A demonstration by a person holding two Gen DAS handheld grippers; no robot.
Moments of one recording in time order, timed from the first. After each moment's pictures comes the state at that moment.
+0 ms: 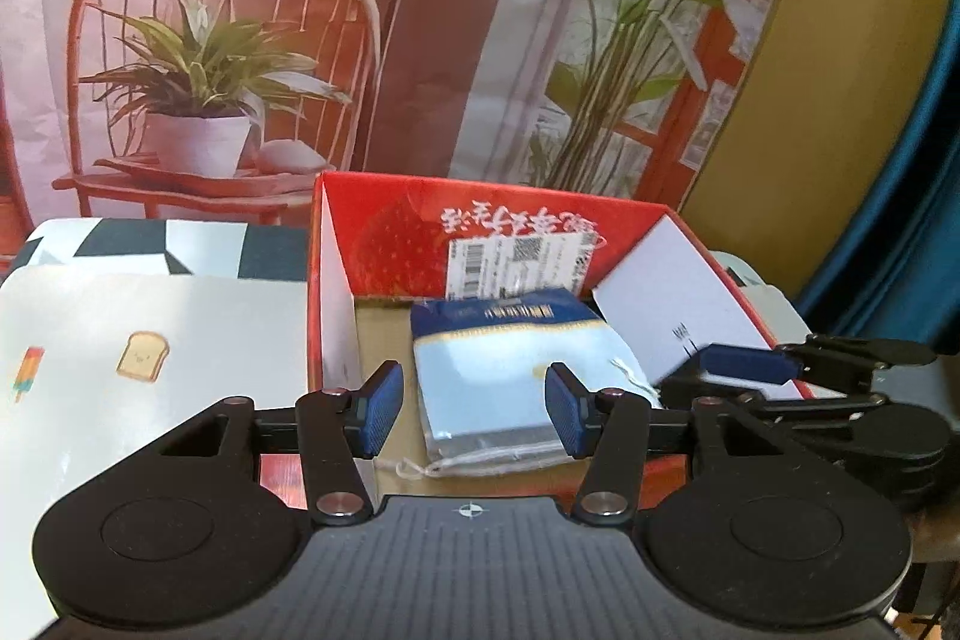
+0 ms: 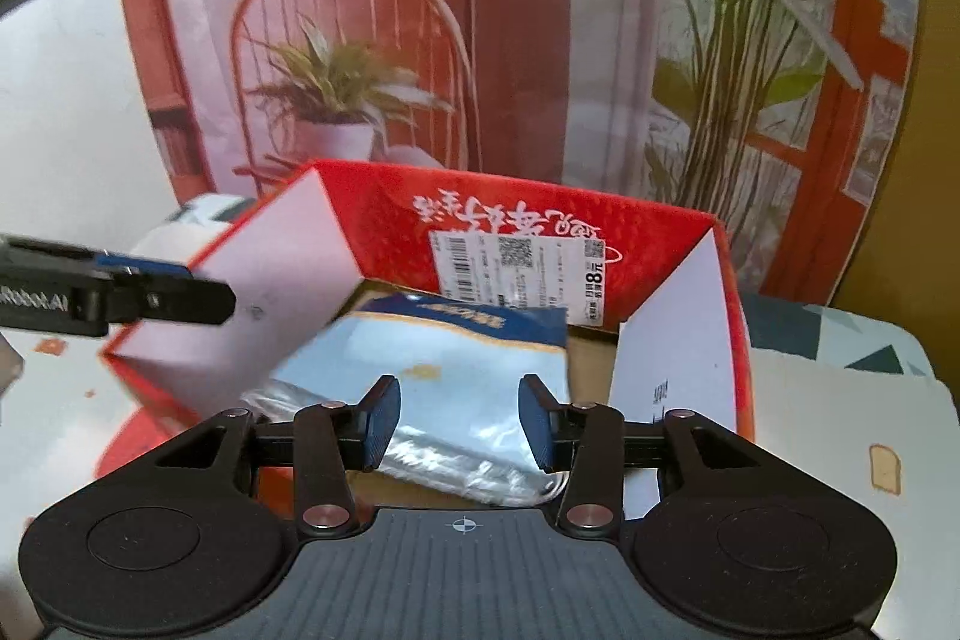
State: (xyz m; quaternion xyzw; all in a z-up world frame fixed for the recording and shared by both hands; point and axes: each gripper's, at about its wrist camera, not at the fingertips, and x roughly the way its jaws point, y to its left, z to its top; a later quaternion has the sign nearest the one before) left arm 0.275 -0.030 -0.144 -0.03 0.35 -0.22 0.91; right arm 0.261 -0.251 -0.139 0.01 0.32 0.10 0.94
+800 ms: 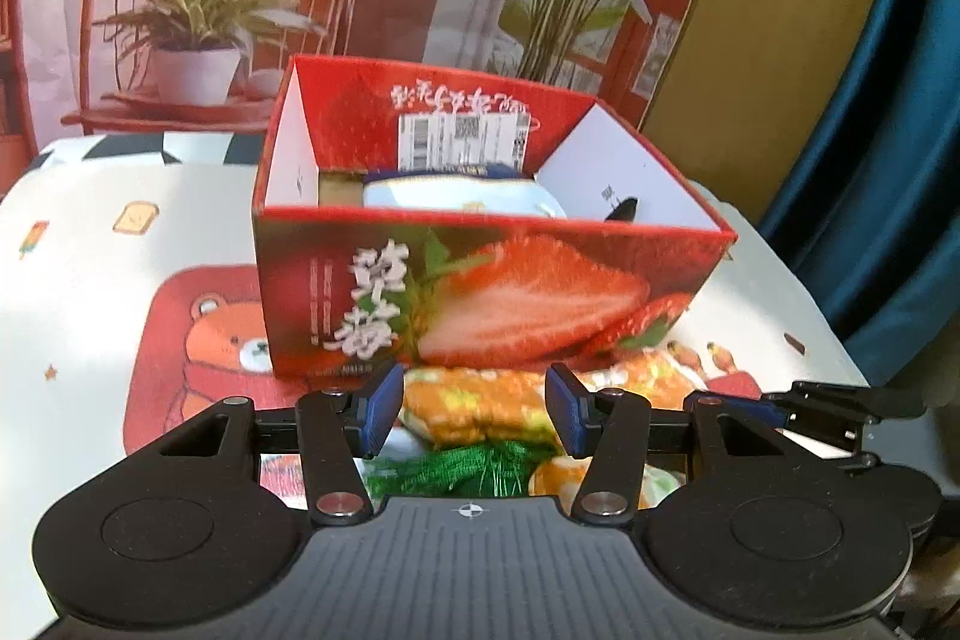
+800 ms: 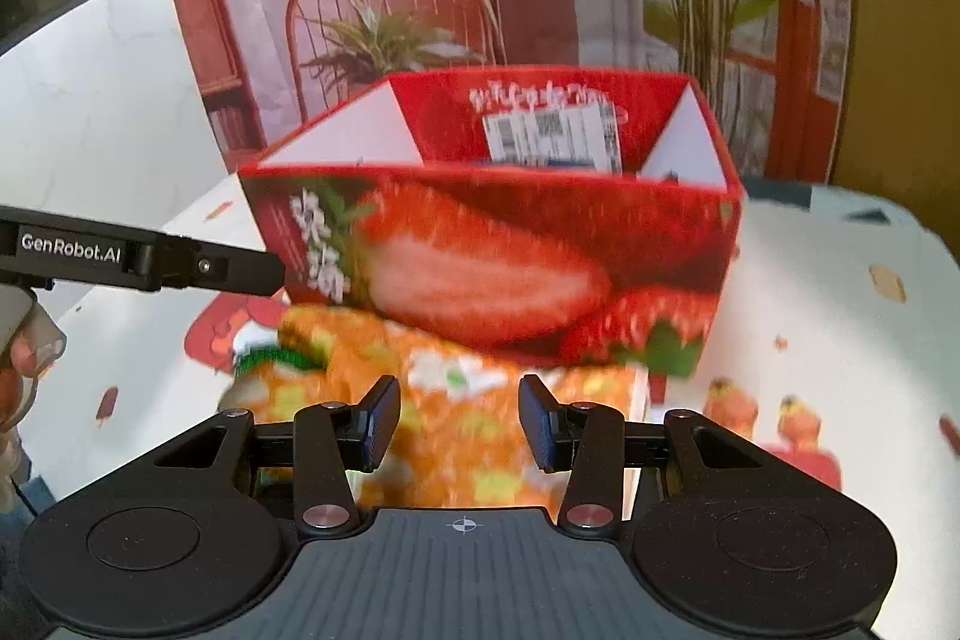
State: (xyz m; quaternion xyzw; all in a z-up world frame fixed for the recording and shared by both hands) left arm 0.172 -0.031 -0.186 -0.02 0.36 -0.23 0.90; right arm 0.119 -0.250 -0.193 0.05 0.33 0.12 0.94
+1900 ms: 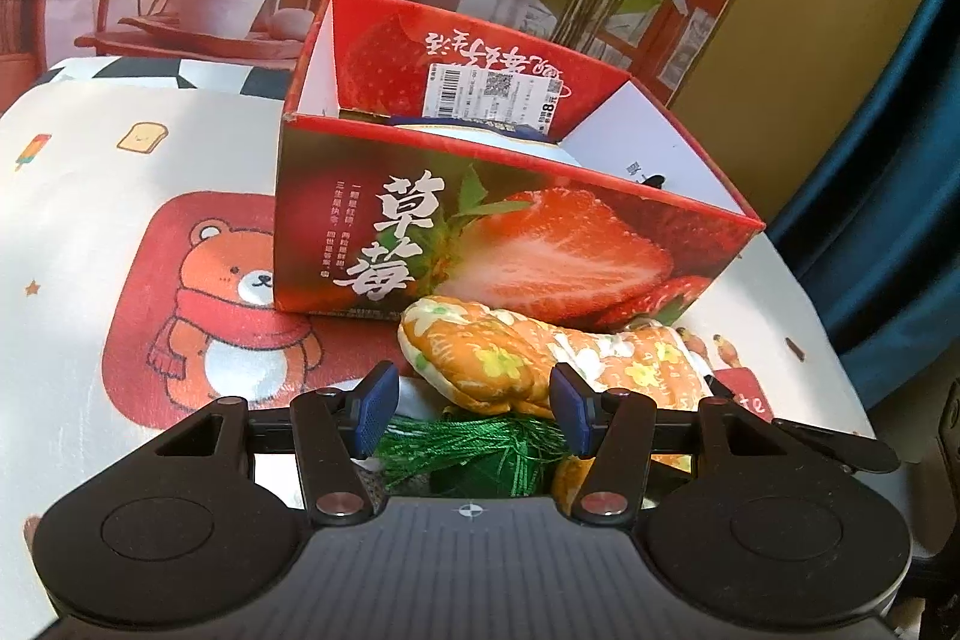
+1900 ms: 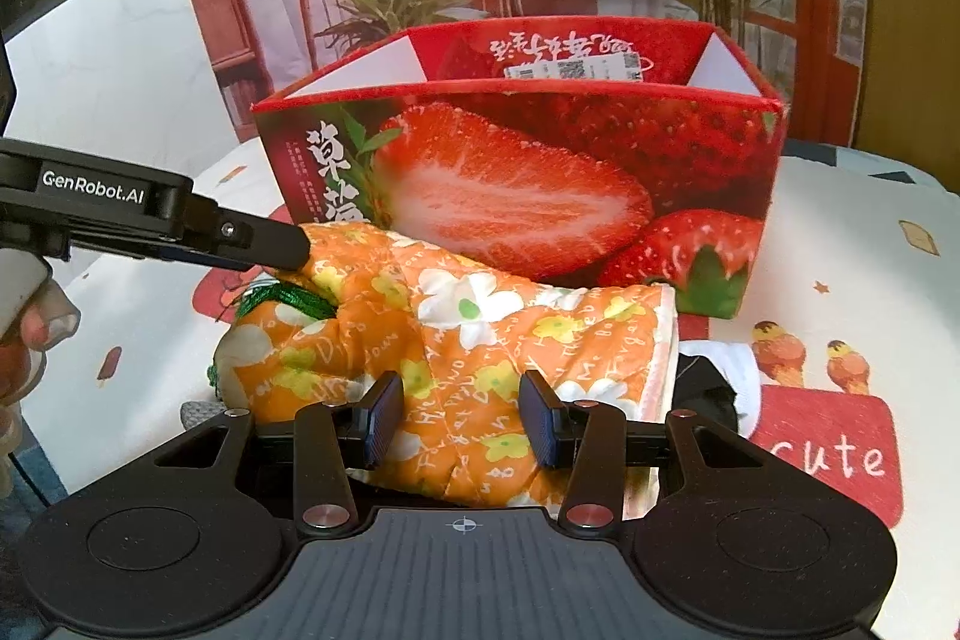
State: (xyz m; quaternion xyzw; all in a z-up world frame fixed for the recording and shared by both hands) left arm 0.176 -0.019 -0.210 -0.08 0.40 -0.22 0.89; right arm 0.113 -0.239 -0.219 0.06 0.34 0.14 0.93
